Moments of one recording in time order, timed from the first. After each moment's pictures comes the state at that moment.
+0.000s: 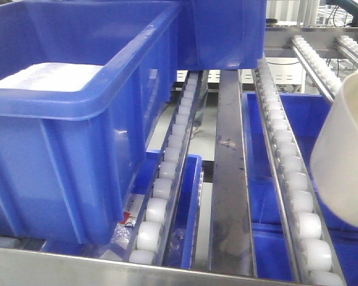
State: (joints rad) left arm -0.13 -0.01 0.01 0.00 0.16 0.04; right arm -0.03 0.98 -0.49 0.05 0.32 0.10
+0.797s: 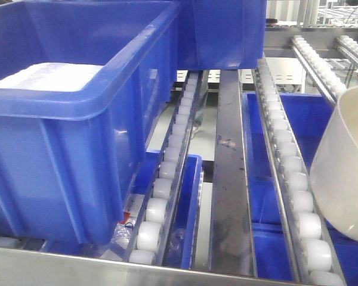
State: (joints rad) left arm -0.13 -0.01 0.01 0.00 0.16 0.04; right arm -0.04 1.05 -0.49 0.05 0.31 0.10
